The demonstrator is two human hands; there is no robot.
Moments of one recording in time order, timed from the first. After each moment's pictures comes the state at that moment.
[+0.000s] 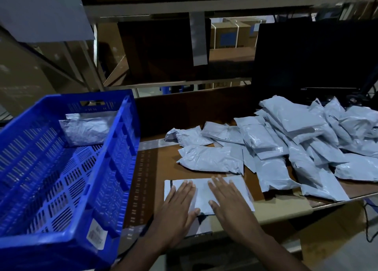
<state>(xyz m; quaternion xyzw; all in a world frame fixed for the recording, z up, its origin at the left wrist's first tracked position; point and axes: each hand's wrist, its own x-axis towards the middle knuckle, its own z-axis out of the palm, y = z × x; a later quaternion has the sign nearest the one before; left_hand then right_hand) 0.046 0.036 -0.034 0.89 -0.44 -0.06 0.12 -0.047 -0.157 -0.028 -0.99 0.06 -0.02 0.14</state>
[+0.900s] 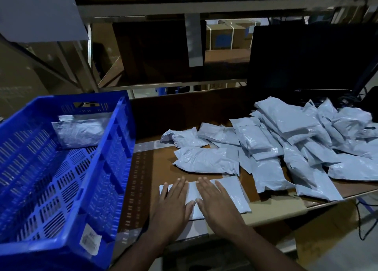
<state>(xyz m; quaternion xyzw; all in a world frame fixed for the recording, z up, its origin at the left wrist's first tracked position) 0.059 0.018 -0.041 0.92 -0.39 -0.03 0.07 -0.022 -0.142 -0.031 -0.99 0.06 0.02 0.16</state>
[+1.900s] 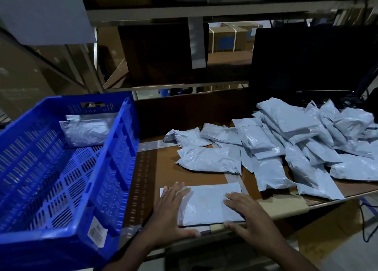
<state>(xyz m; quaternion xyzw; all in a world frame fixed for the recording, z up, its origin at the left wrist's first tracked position) 0.052 0.053 -0.030 0.87 -0.42 -0.13 0.23 -0.098 -0.197 -0.034 -0.96 0.06 -0.03 0.26</state>
